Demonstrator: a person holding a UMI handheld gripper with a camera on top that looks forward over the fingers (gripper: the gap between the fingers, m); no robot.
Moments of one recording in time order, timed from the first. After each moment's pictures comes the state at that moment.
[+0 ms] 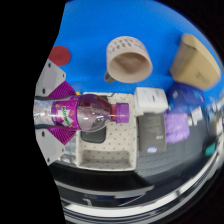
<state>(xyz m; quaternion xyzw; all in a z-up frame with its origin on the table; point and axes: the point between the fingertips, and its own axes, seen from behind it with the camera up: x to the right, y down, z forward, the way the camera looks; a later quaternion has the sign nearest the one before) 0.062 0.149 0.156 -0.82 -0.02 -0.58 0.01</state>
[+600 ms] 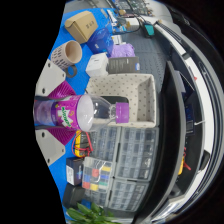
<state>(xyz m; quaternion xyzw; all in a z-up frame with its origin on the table) 0.052 0.086 0.135 -0.66 0.46 -0.36 0.46</state>
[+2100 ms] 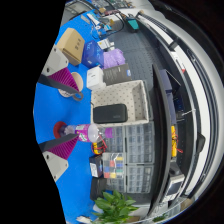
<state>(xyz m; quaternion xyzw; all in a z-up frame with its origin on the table) -0.085 0.116 0.177 -0.61 0.56 -0.32 0.46</state>
